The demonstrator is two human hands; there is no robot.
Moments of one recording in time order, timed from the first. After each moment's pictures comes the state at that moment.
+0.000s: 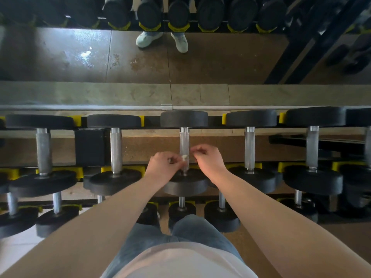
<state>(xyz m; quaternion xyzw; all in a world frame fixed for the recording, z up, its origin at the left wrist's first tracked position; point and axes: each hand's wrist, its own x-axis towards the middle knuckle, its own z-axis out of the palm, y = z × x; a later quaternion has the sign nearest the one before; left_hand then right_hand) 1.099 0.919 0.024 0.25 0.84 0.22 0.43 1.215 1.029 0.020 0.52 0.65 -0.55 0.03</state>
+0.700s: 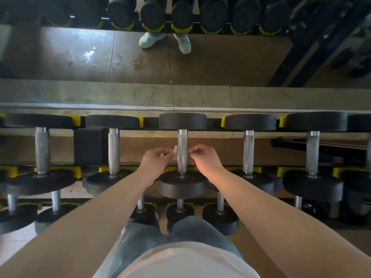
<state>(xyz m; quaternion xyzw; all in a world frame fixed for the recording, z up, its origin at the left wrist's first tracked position) 1.085 0.928 0.027 0.10 0.83 0.30 0.46 1.210 1.039 0.018 0.50 0.65 -0.57 0.07</state>
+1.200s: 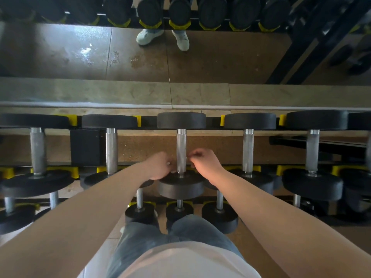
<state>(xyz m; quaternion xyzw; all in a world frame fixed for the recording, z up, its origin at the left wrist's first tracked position) 1.068 0.938 0.012 0.37 0.77 0.00 0.53 1.215 1.040 0.014 0.50 0.65 -0.56 0.12</state>
